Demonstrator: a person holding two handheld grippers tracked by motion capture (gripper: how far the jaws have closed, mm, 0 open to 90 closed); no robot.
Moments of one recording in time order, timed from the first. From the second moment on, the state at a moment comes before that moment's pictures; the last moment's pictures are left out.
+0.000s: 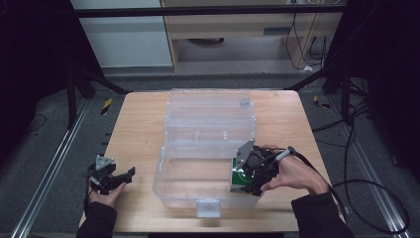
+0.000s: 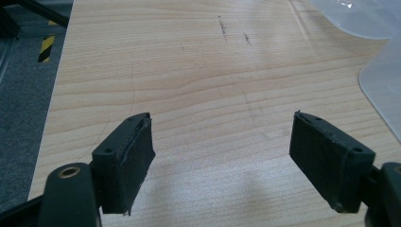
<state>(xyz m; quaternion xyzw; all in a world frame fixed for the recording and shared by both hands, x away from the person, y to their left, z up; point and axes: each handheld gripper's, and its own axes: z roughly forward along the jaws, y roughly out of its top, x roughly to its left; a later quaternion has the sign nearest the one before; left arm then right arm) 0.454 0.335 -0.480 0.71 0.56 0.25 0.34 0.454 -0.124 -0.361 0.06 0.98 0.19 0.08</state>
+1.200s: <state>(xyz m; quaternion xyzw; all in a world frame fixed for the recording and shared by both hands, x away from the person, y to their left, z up) 0.454 0.335 -0.480 0.71 0.56 0.26 0.34 0.462 -0.113 -0.404 0.05 0.98 0.15 0.08</state>
